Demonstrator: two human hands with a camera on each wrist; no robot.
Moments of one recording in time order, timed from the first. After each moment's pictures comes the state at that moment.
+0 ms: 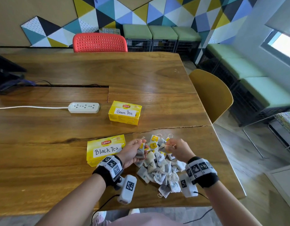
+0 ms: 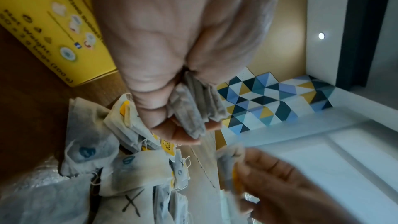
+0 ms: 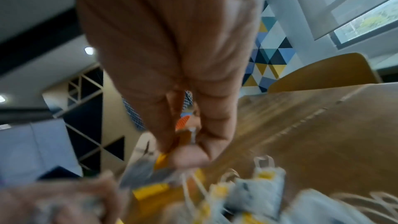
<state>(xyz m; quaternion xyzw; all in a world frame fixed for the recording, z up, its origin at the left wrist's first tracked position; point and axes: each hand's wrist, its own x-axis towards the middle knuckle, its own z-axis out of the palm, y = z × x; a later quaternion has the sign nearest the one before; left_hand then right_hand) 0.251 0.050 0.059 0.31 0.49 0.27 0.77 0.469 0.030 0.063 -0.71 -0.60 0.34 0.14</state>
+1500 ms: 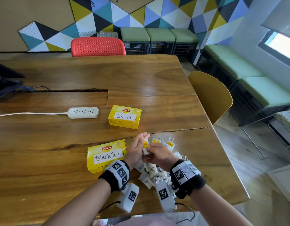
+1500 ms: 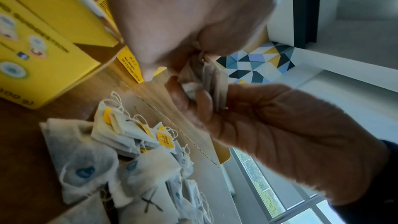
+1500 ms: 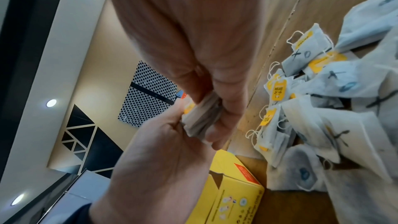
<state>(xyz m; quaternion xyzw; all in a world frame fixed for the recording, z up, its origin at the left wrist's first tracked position) 0.266 0.059 0.049 0.49 0.47 0.37 0.63 0.380 0.032 0.090 -0.55 -0.27 0.70 0.37</state>
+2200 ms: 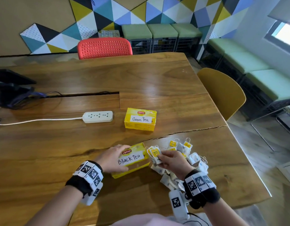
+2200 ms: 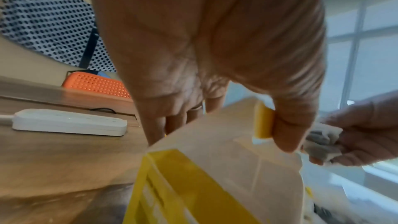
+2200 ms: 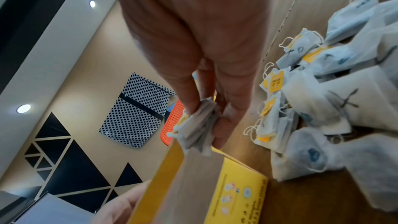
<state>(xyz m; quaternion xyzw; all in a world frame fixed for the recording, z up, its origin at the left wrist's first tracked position) 0.098 0.100 0.077 0.82 0.49 -0.10 0.30 0.347 0.027 0.071 -0.61 -0.27 0.64 0.38</state>
